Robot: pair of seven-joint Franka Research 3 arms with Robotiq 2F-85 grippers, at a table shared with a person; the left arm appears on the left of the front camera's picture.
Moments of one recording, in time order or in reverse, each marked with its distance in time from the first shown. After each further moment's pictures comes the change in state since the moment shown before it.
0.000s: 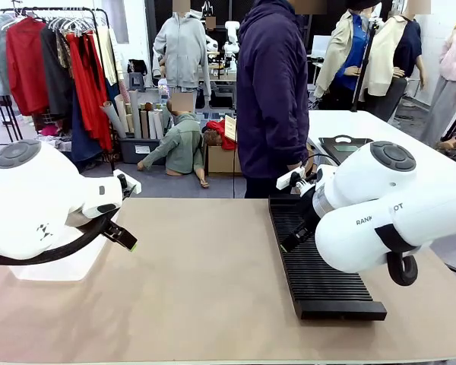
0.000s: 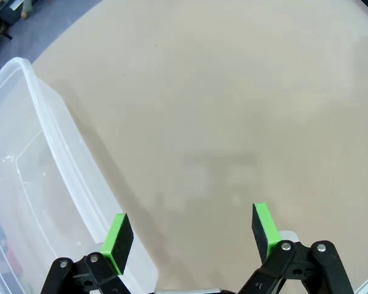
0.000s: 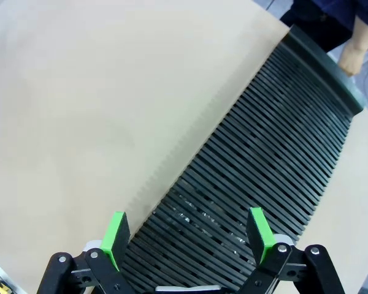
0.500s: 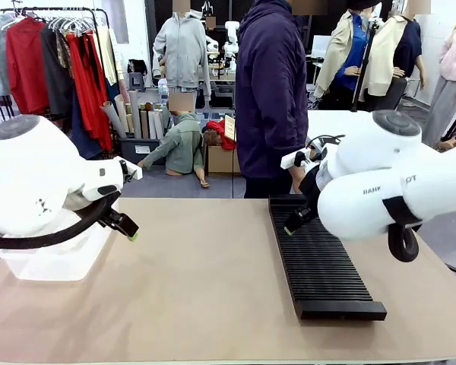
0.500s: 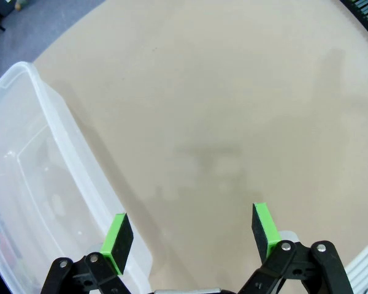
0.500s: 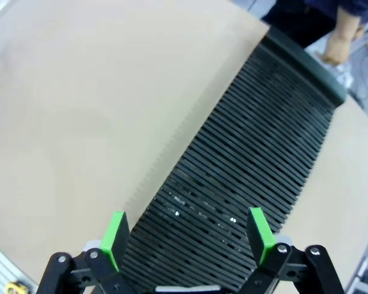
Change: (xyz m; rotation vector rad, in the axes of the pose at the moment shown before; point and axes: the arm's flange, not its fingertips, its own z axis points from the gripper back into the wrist) left arm 0.023 0.001 0.032 -0.038 0.038 0.034; right arm 0.030 -0.017 0.035 -0.006 0.043 -0.081
